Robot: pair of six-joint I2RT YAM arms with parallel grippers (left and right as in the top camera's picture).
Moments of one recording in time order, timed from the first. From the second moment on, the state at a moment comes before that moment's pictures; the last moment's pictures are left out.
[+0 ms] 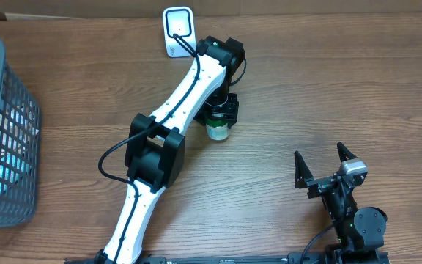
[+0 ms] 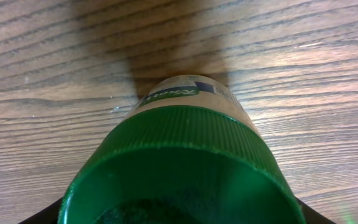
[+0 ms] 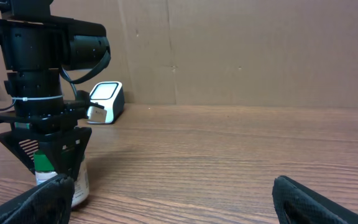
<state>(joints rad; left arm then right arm) -0.53 2.45 2.28 -1.56 0.12 -0.39 0.07 0.01 0.02 -0.02 -0.15 0.07</state>
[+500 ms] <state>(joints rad) -0.53 2.45 2.28 -1.51 0.12 -0.40 0.07 0.01 0.02 -0.02 -0.15 0.07</state>
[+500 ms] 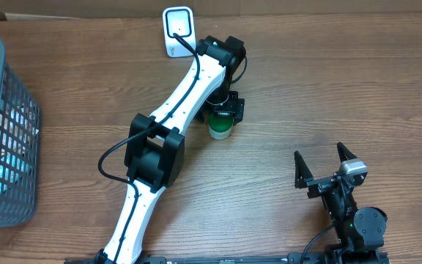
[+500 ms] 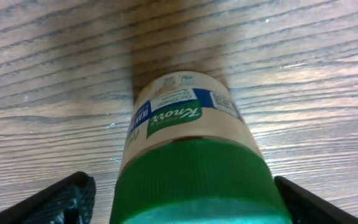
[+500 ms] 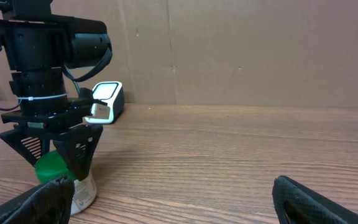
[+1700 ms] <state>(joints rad) 0.51 1.75 2.63 -1.69 0.12 -0.42 0.07 0.01 0.02 -0.02 -0.15 0.07</state>
